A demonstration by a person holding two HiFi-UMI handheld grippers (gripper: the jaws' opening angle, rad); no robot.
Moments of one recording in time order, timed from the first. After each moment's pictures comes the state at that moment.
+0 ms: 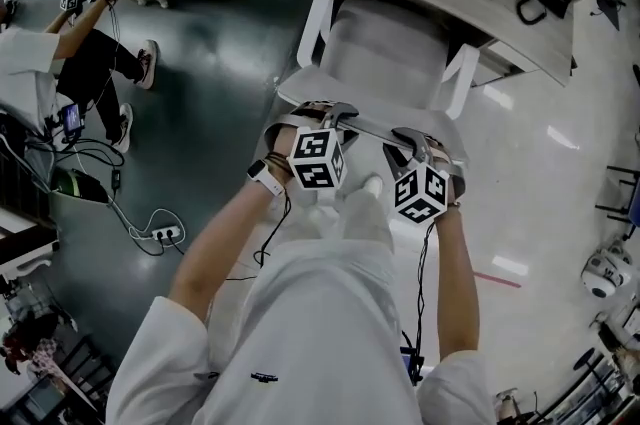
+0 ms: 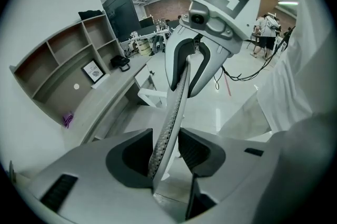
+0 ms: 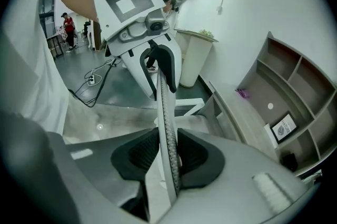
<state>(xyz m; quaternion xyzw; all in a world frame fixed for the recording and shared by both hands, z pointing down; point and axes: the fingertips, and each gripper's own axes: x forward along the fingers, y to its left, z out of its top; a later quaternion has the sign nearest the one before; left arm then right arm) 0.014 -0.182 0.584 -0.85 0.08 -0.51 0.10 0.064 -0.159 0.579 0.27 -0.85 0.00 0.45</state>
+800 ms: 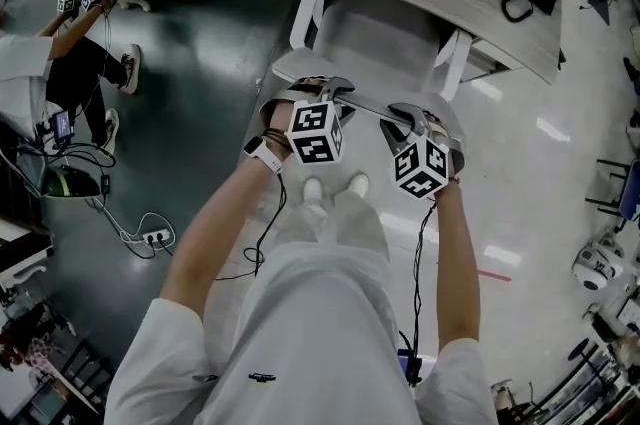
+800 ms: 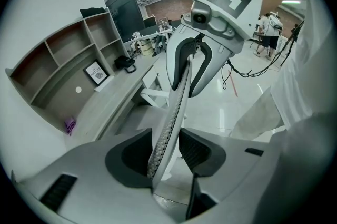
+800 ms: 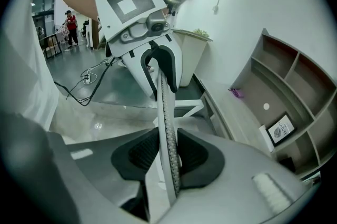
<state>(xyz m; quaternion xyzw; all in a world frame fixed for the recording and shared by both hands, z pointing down) 0.055 -0.251 0.581 -0.85 0.09 -0.51 0.10 0.104 -0.227 0.577 0.27 -0.85 -0.01 0.45</state>
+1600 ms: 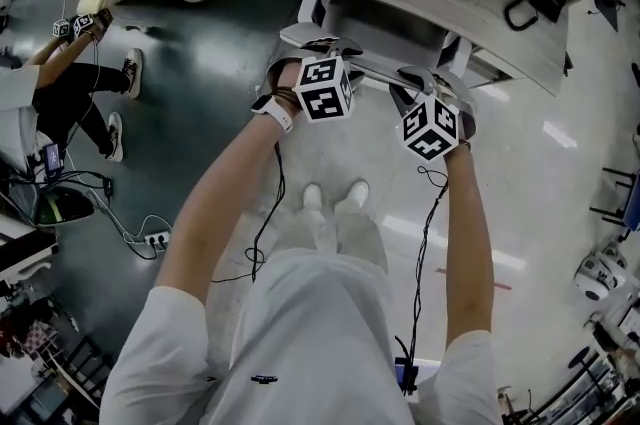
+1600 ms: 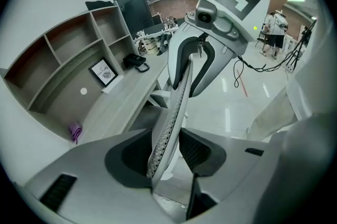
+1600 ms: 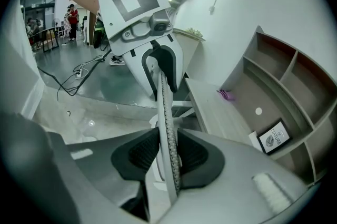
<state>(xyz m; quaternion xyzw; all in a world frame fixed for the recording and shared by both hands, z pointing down) 0.094 -0.358 0.578 -0.85 0.11 -0.51 0.11 0.143 -0.334 0.575 0.28 -0.85 -0.03 0.45</state>
